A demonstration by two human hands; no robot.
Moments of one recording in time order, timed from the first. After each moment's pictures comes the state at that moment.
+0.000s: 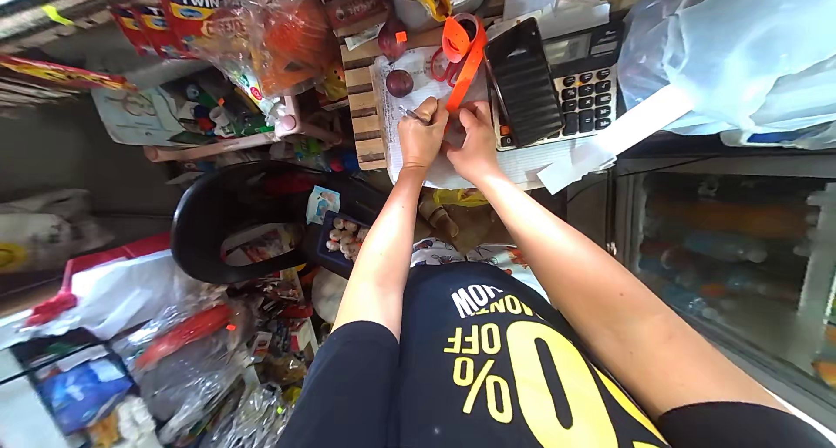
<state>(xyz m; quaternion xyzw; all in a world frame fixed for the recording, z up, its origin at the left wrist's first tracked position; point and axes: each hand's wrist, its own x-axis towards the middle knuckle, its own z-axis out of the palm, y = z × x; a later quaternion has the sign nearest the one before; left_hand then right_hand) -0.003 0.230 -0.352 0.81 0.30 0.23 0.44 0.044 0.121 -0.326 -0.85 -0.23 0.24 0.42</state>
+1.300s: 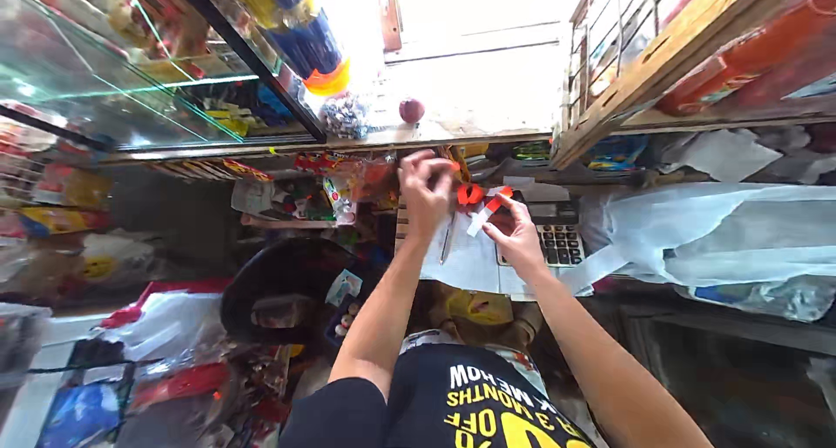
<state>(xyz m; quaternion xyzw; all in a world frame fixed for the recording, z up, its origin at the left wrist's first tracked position) 0.008 0.278 -0.170 0.78 0.25 0.37 0.44 0.090 0.097 -0.242 -0.73 -0.22 0.25 0.60</state>
